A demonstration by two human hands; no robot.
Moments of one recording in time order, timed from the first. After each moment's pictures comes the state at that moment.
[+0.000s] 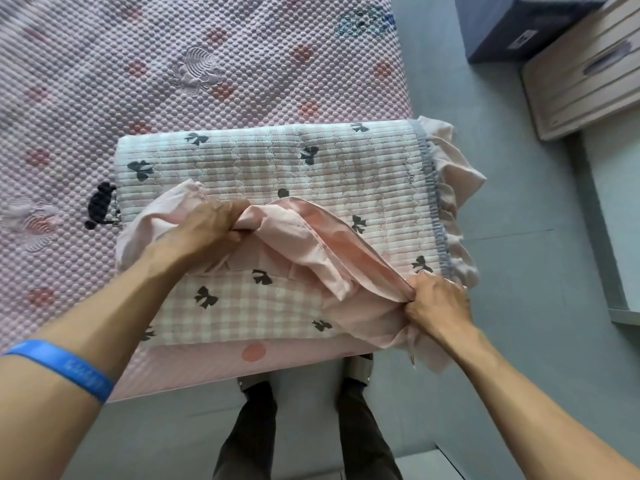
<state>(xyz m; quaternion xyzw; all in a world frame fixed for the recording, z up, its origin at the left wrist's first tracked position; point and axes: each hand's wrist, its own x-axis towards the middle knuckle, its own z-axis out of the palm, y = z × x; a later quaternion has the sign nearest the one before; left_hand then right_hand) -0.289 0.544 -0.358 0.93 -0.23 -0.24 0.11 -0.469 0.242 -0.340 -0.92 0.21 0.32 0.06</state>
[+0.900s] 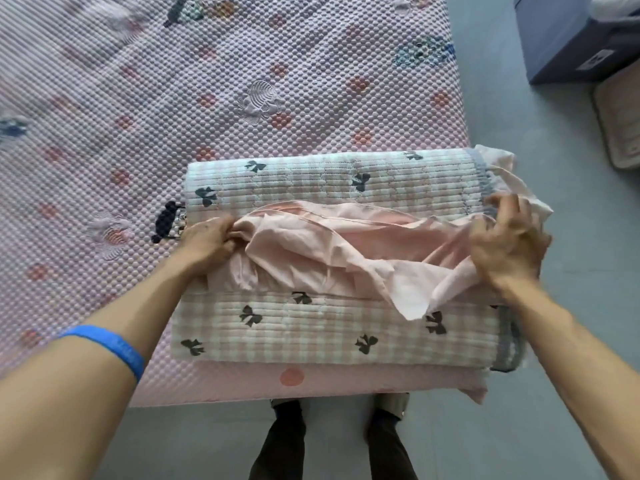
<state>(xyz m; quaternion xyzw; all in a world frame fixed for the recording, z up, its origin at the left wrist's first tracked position) -0.258 0.629 -0.386 0.96 -0.08 -0.25 0.11 -0.353 0.208 -0.342 -0.94 0.30 -0.02 0.17</state>
